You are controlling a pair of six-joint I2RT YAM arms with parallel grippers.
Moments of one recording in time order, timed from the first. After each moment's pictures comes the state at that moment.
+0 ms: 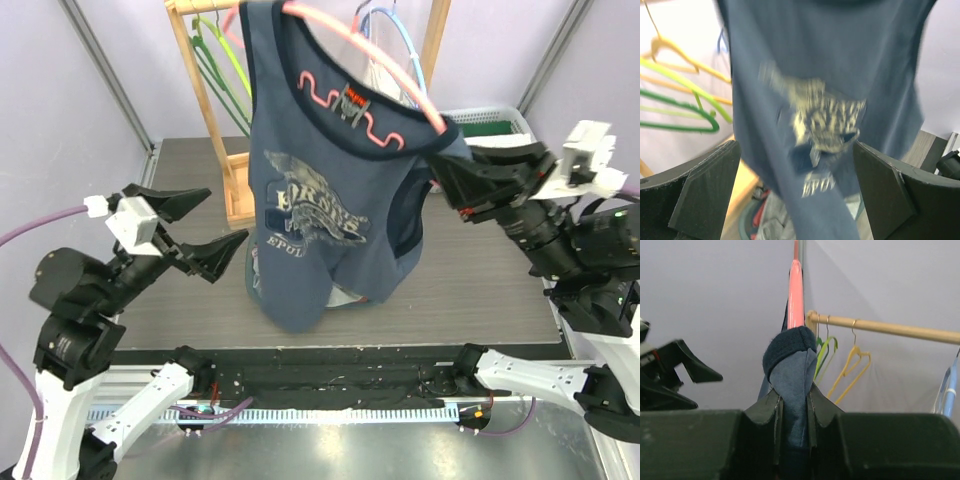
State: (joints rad) left arm -0.48 0.65 1.30 -0.45 0.35 -0.02; right arm 0.92 0.91 1.61 -0.16 0.06 -0.05
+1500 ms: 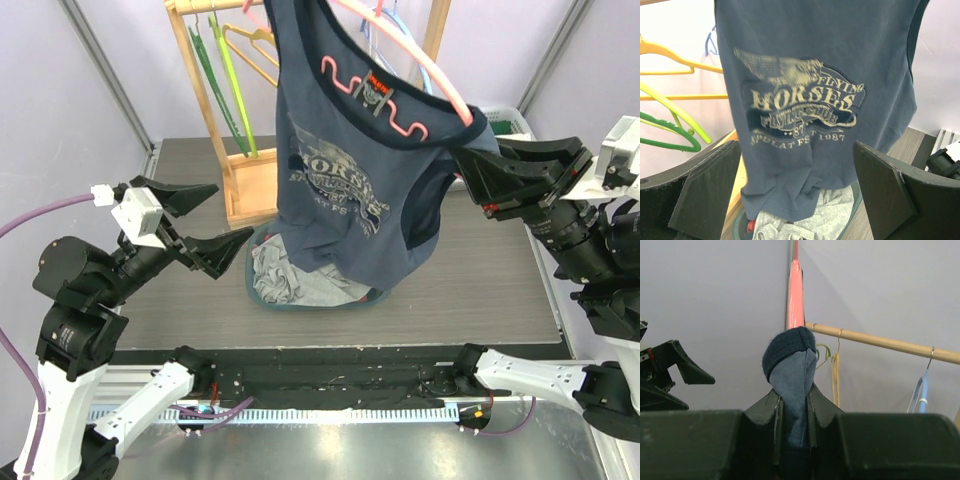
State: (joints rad) left arm -0.46 0.70 1.36 -0.44 0.42 -0.03; right arm 0.92 0.93 1.74 -0.26 0.09 -0.14
